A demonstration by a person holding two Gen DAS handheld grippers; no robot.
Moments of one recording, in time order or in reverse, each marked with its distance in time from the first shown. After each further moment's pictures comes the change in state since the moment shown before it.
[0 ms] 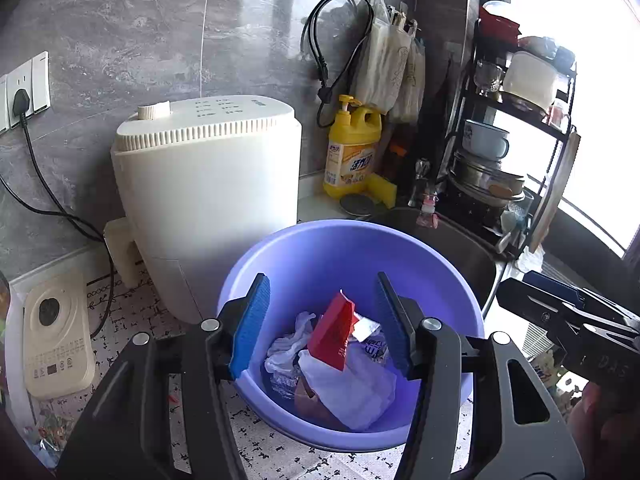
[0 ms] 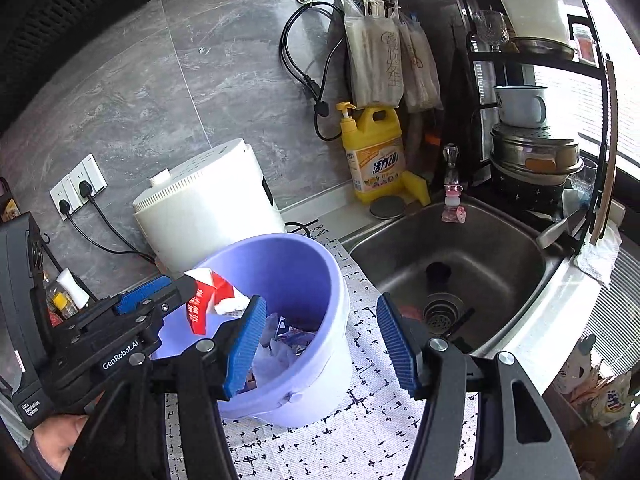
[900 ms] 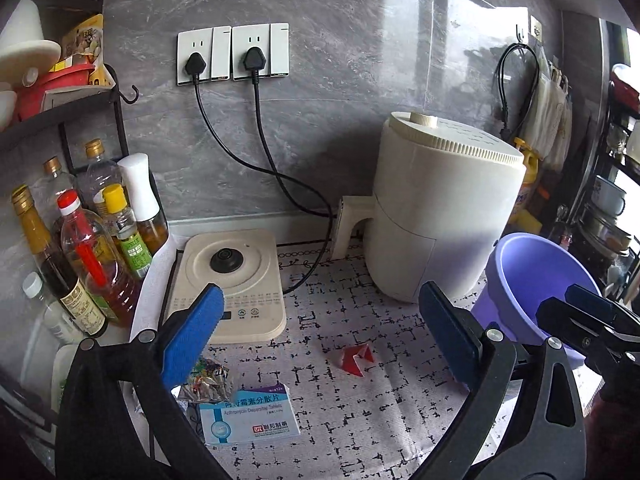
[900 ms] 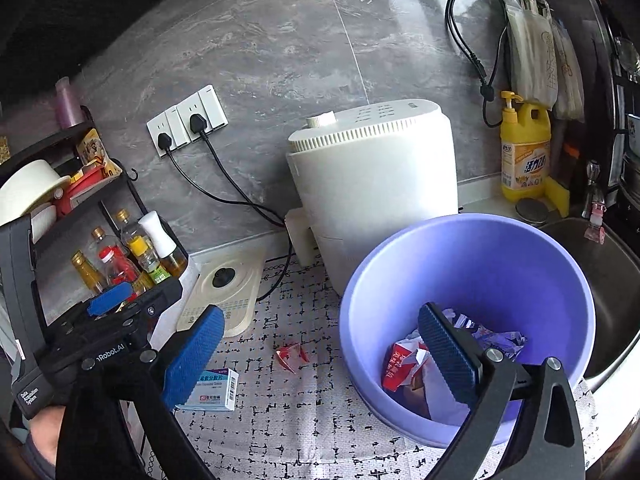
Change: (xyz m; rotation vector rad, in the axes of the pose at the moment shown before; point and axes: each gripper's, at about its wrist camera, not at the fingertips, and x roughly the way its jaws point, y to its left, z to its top) left arm -0.110 0.149 -0.047 -0.225 -0.050 0.460; right arm 0.037 0.149 -0.030 -0.200 0.093 0.335
